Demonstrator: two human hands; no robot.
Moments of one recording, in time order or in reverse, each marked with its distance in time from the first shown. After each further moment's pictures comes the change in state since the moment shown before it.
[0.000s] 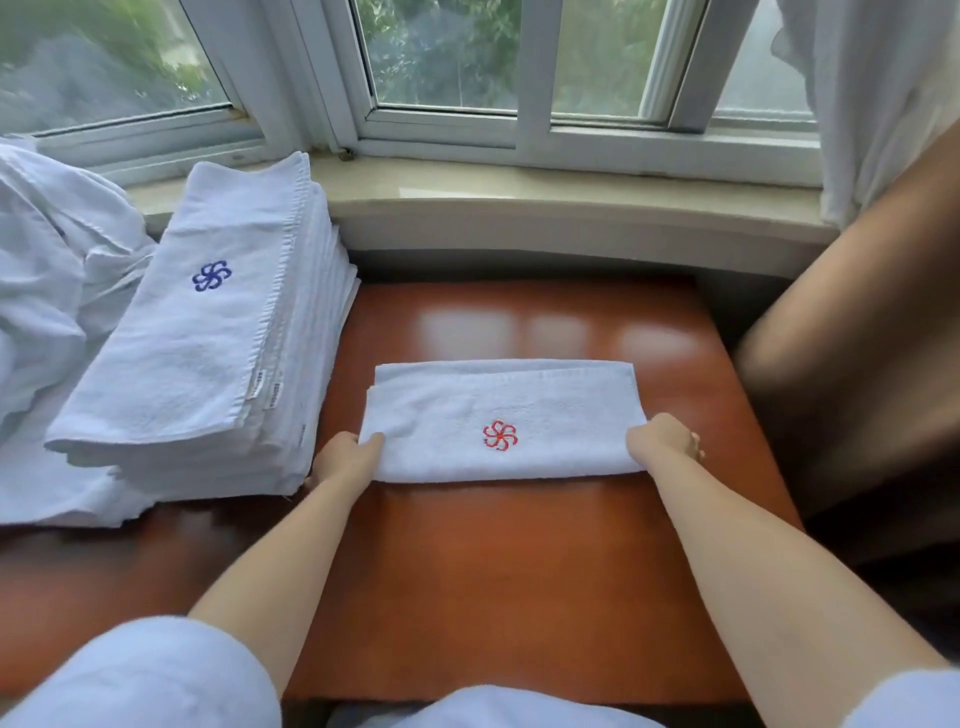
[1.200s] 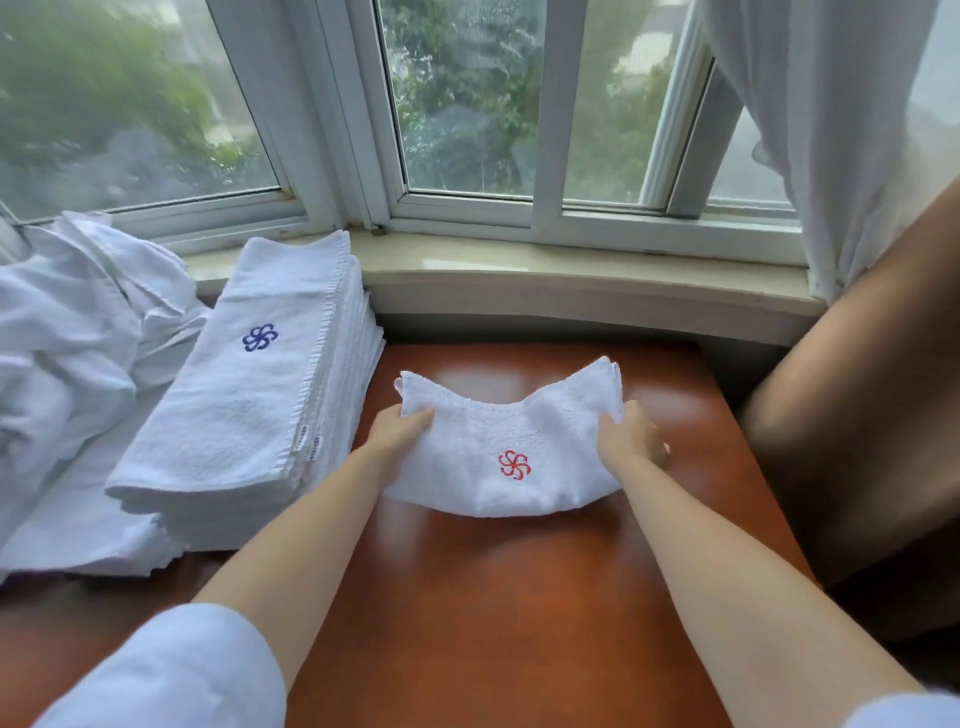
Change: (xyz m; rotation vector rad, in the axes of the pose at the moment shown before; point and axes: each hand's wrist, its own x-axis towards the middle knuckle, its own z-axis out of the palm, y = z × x) left_hand -0.003 0.087 -0.045 -0.565 -0.282 0.193; right_hand -0.045 -0.074 -0.019 0.155 0.167 -0.277
